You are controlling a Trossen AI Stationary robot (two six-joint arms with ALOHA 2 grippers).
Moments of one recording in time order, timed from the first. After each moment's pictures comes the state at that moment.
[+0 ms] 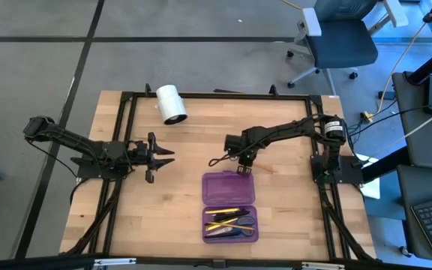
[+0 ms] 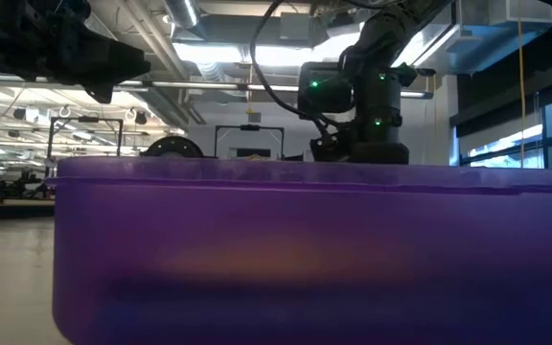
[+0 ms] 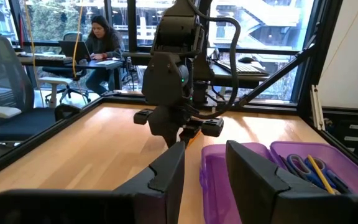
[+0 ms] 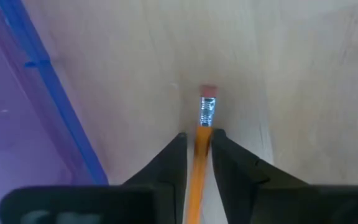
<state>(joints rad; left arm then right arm) -0.25 0.53 0.07 0.47 -0.37 -0.07 -0.09 1.95 1.21 -0.79 -0.04 0.15</state>
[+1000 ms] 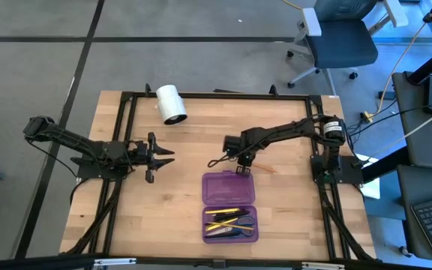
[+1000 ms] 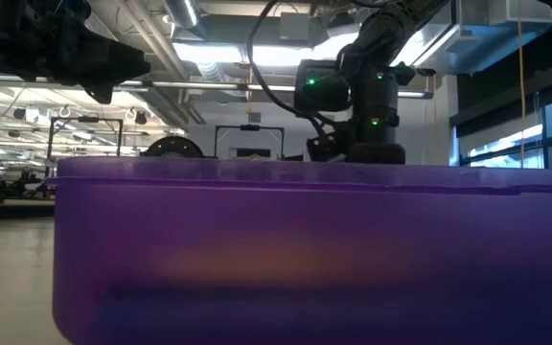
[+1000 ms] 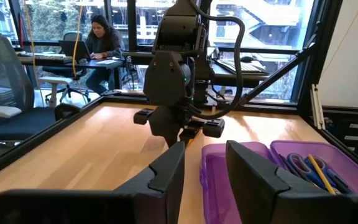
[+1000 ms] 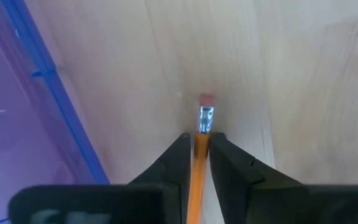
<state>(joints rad) -0.25 0.53 0.07 0.47 -0.37 -0.07 -0.09 1.95 1.23 -0.75 -0.02 0.15</state>
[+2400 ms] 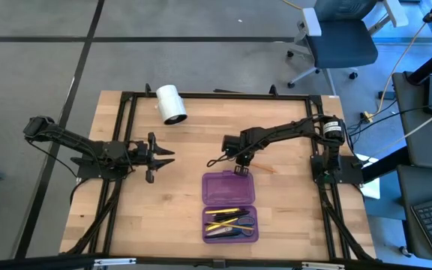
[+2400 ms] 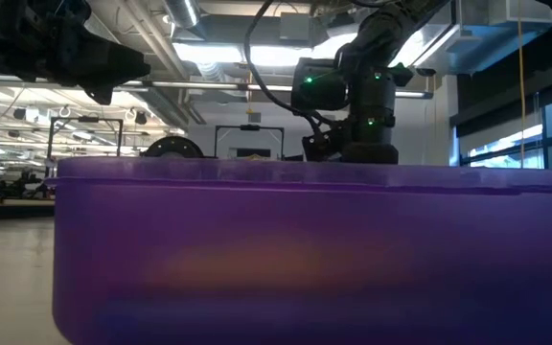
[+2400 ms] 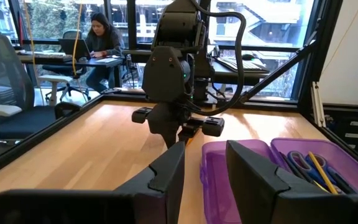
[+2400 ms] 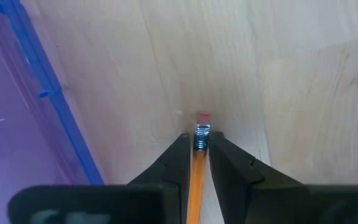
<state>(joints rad) -0.25 0.53 0.07 0.46 -0.37 -0.07 -0.09 1.95 1.24 -0.74 -0.02 0.14</state>
